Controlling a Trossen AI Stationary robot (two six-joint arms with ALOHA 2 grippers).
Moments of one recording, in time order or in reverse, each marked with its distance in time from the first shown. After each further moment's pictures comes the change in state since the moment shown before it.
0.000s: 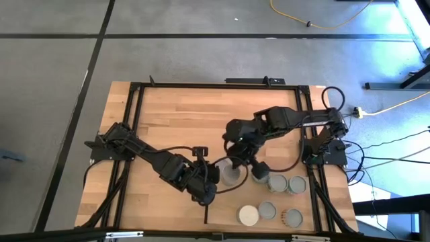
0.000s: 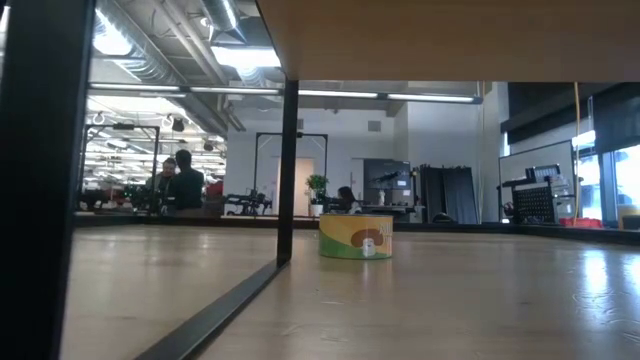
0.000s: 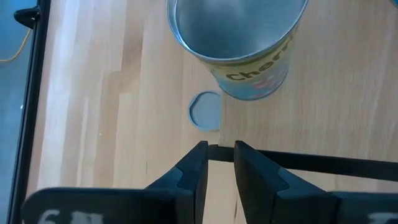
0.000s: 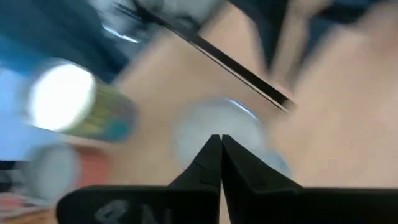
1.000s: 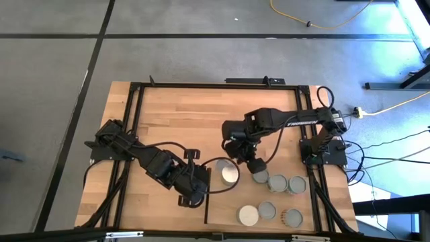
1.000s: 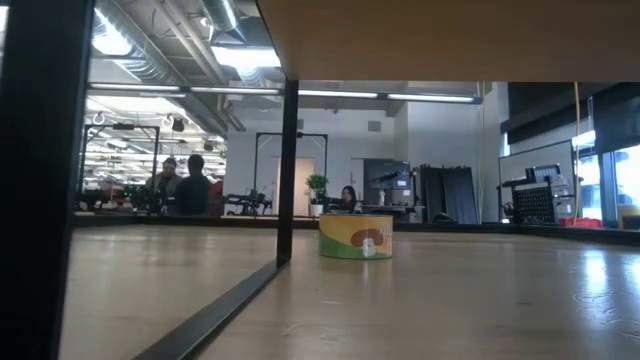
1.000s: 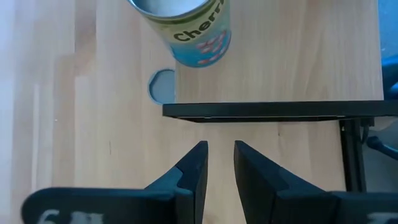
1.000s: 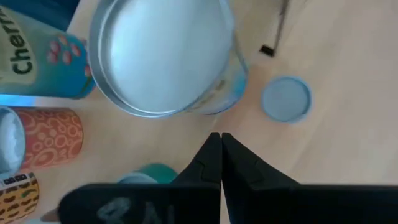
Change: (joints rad) left arm -0.033 -0.080 -0.001 -0.057 0.180 -0.029; right arm -0.074 0.001 -0.203 -0.050 0.013 0.057
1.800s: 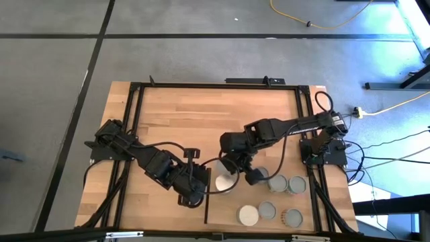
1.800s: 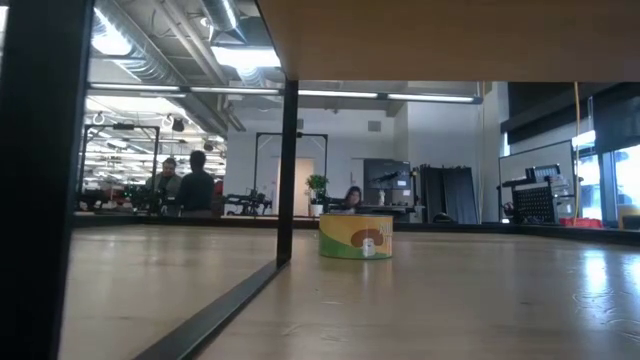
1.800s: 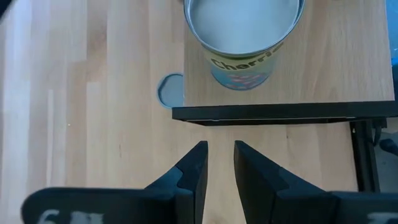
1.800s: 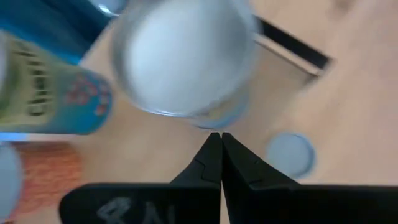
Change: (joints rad) left arm -0.004 -0.005 0.000 -0.002 -0.040 0.021; right arm 0.097 0.005 -0.032 0.192 0.023 0.001
